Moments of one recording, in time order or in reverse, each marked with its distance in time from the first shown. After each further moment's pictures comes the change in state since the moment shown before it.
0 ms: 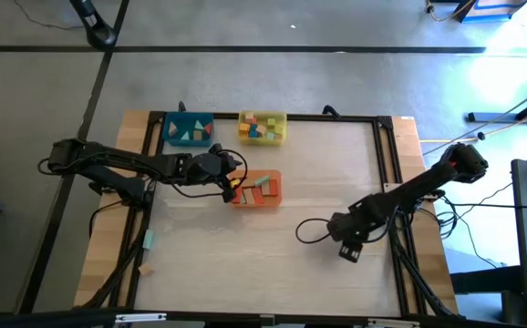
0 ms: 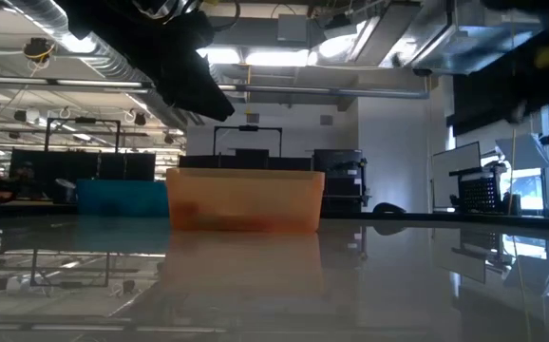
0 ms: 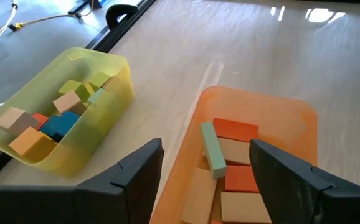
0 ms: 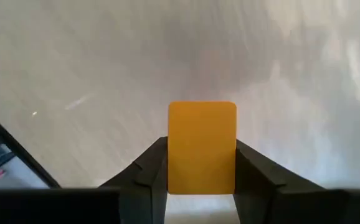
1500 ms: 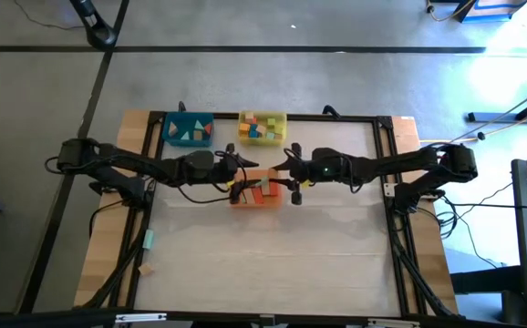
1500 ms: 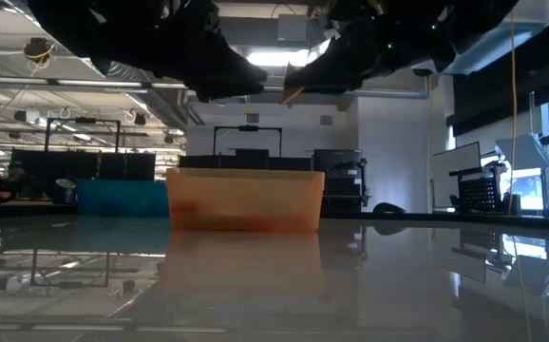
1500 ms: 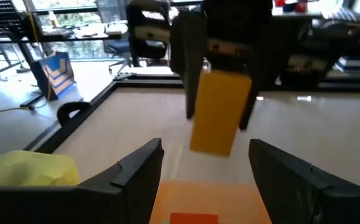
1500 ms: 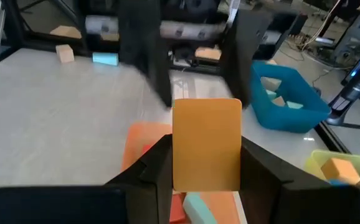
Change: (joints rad) left arm 0.047 0.100 -0.131 0.631 0.243 0.147; right arm -0.545 0.081 -0.015 1.263 0.251 -1.129
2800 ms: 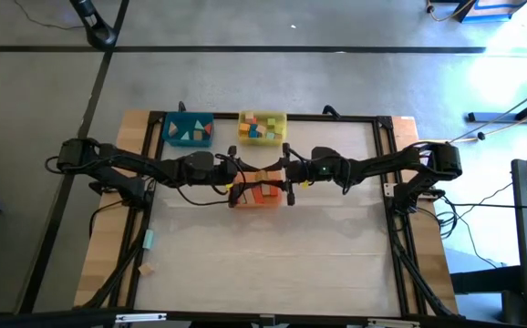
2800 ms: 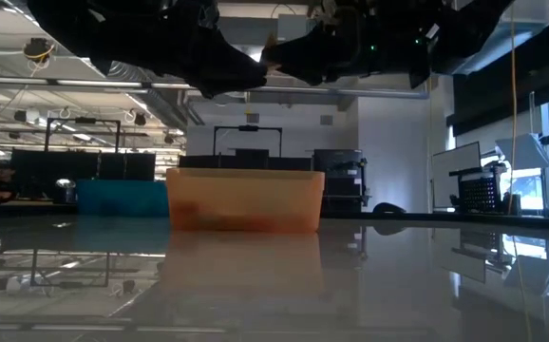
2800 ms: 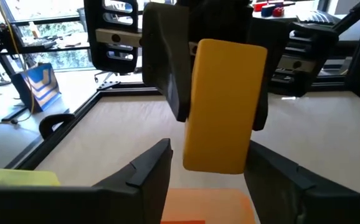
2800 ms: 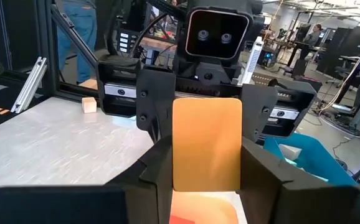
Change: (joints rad) left arm -0.009 0.002 0.000 0.018 0.056 0.037; right arm -0.005 0.134 0.002 0.366 -0.159 -0.037
